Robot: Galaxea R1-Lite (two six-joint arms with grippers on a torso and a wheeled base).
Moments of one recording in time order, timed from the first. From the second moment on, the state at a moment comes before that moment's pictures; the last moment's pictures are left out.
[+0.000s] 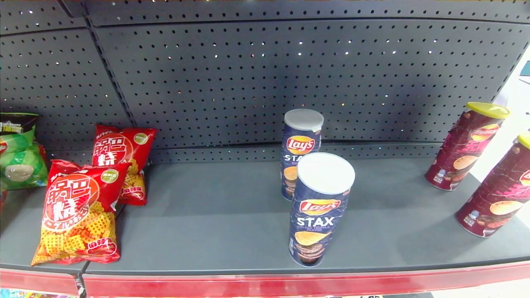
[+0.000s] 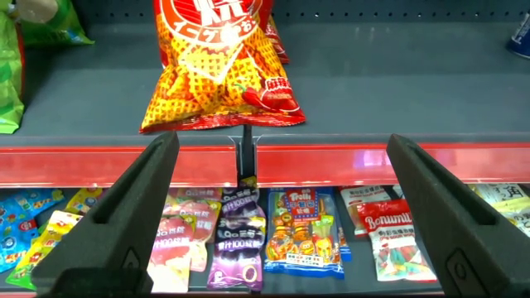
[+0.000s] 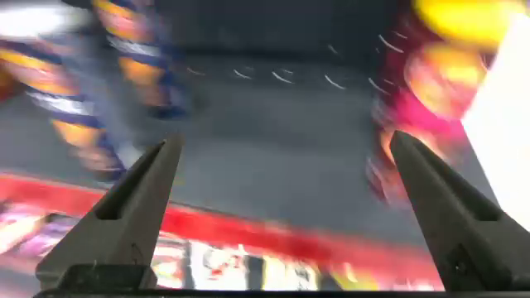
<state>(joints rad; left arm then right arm) 0.00 0.01 0.00 0.01 -0.01 -0.01 0.08 0.38 -0.33 -0.06 0.12 -0.01</state>
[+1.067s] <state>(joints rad) 0.00 0.01 0.00 0.01 -0.01 -0.01 0.03 0.06 0.00 -0.05 0.01 0.00</state>
